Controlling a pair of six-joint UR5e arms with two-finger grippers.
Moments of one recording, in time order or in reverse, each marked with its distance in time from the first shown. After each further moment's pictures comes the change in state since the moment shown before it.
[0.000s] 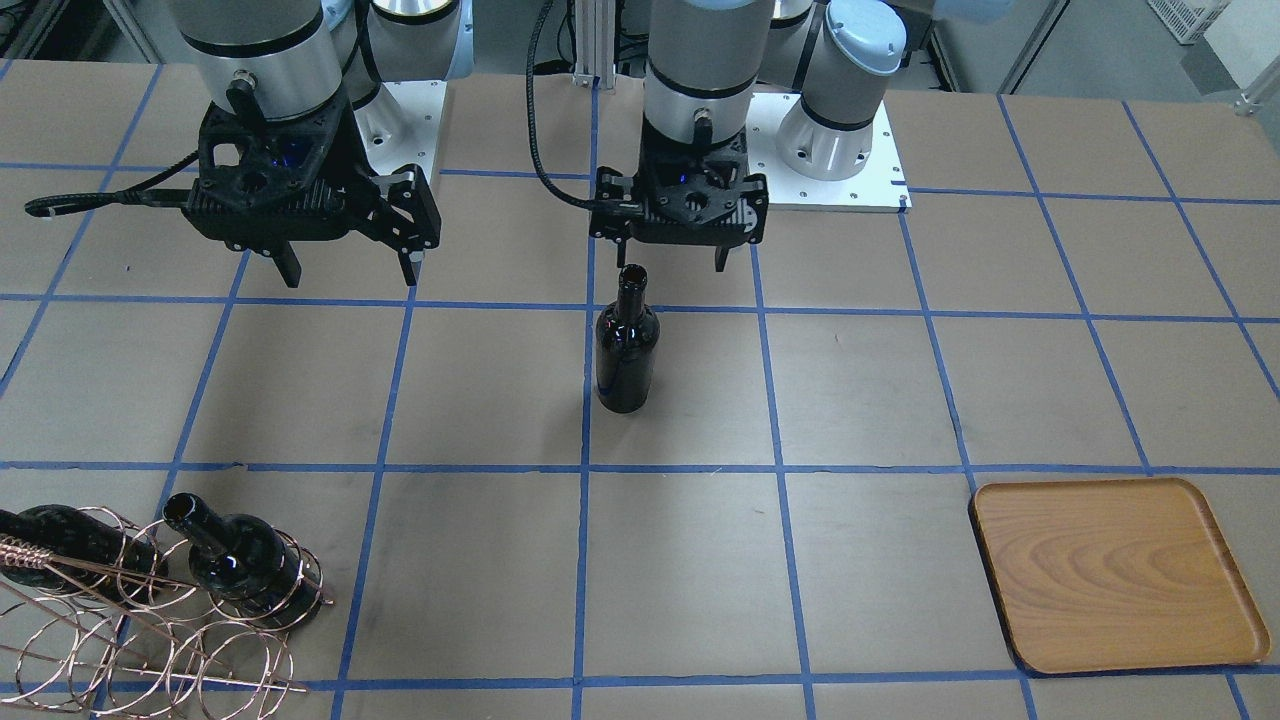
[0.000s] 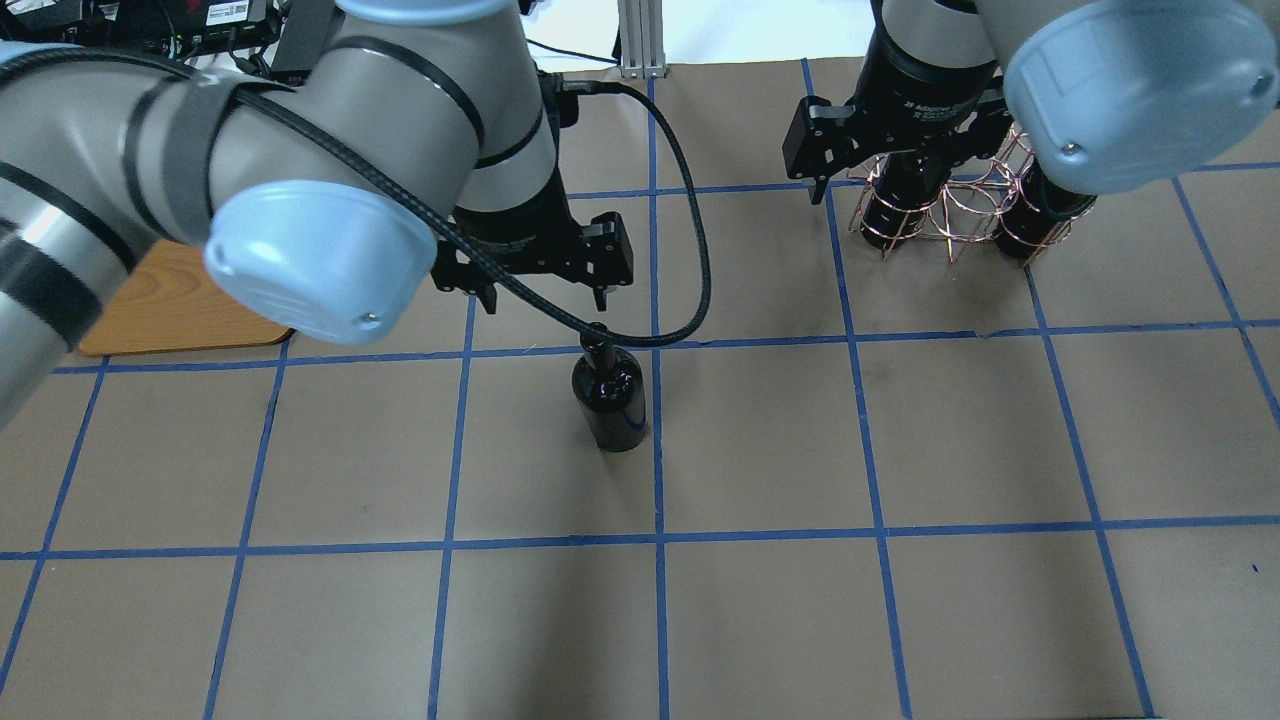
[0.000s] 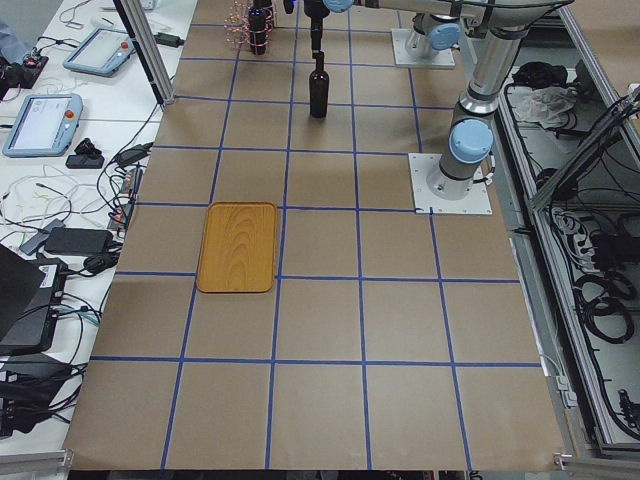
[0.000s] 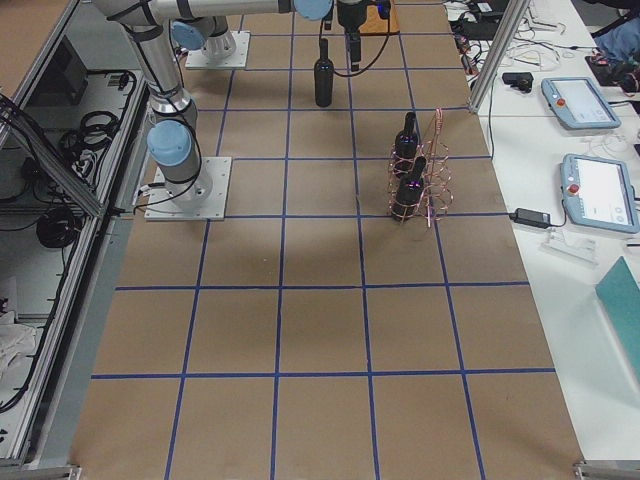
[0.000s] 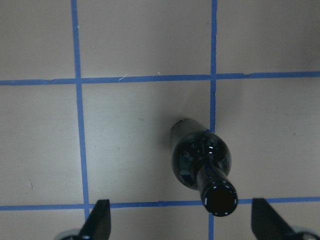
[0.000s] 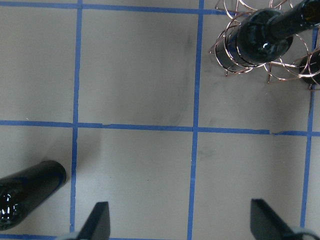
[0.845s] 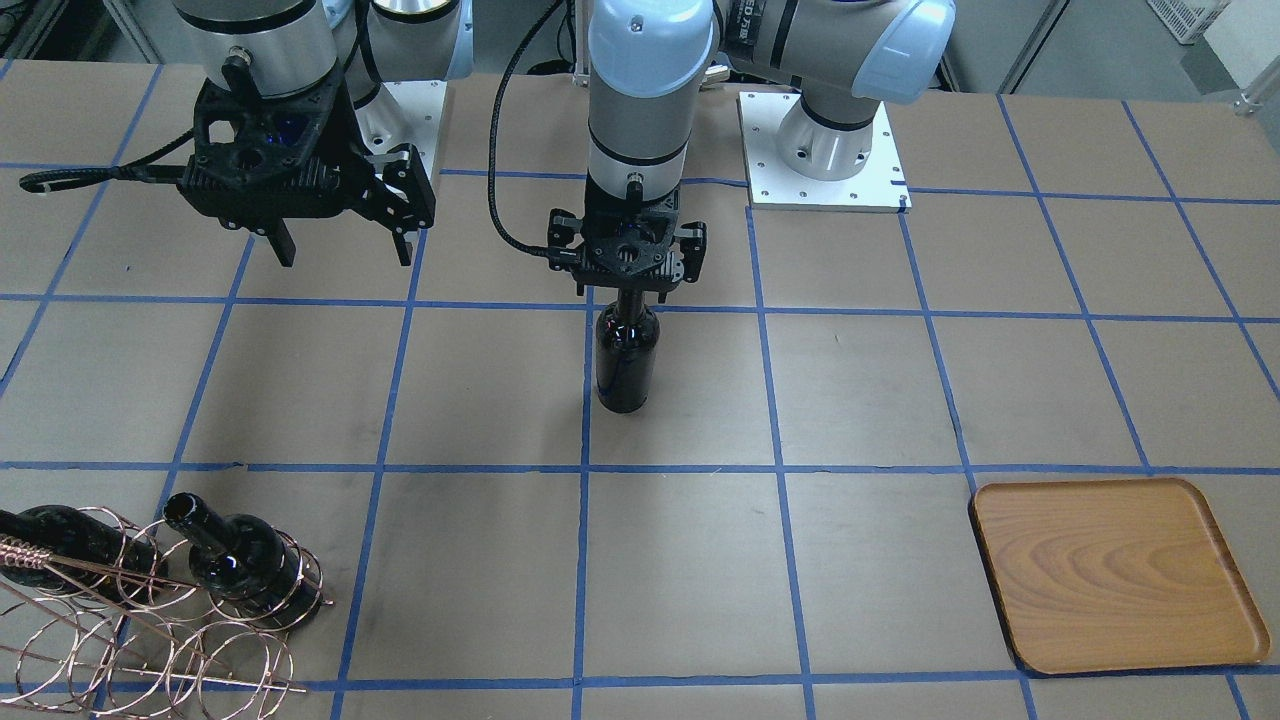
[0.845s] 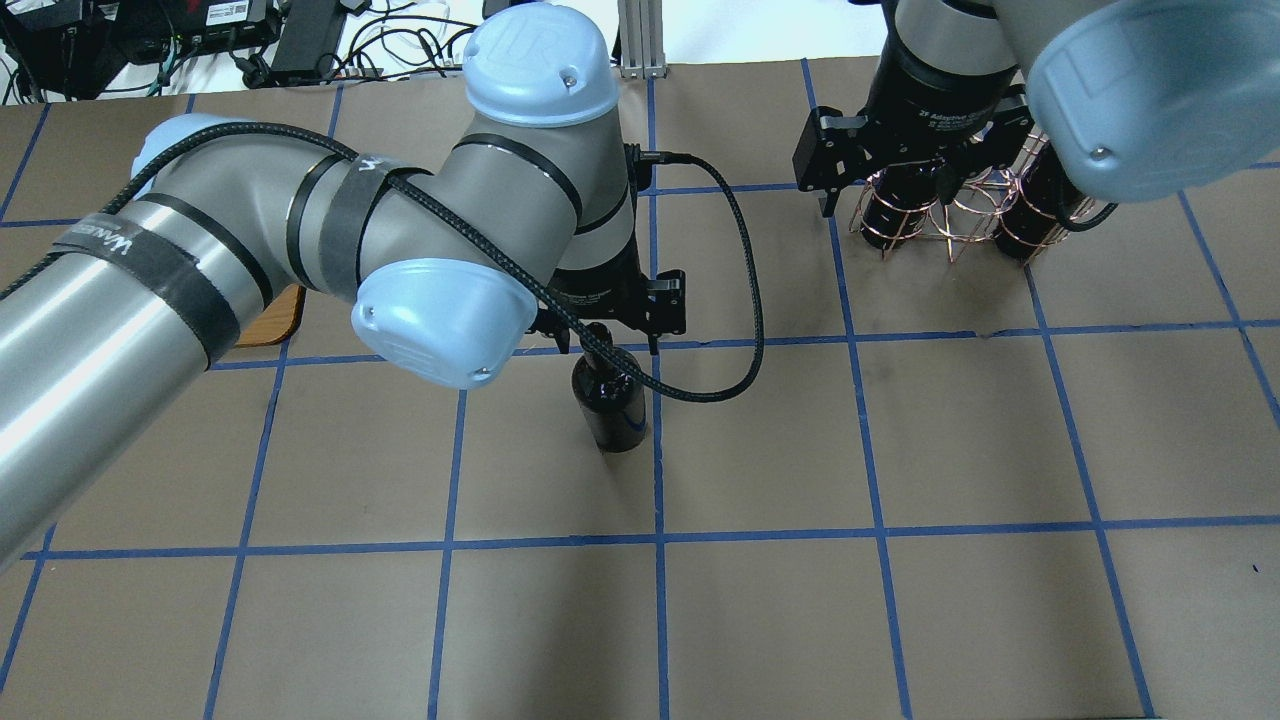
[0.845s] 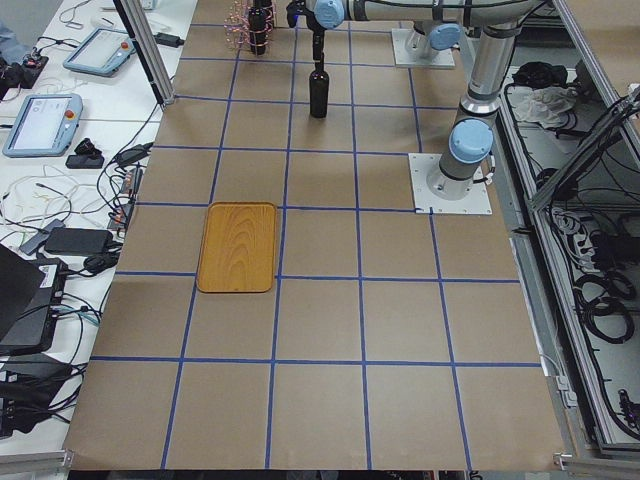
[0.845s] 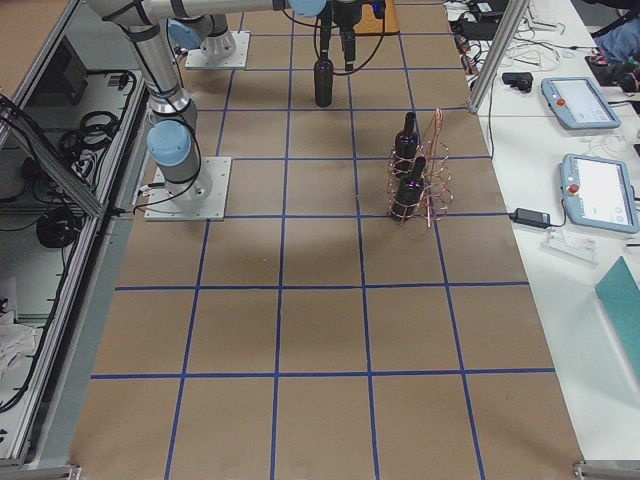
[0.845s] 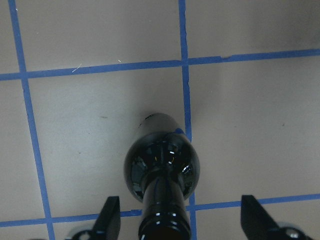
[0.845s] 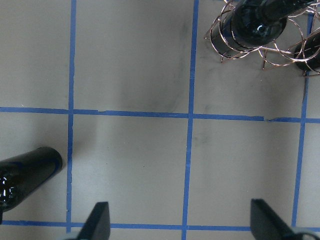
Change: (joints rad) left arm -0.049 -0.053 -0.053 0.087 -0.032 -0.005; right arm -0.002 -0.020 0.004 0.037 -0.008 -0.002
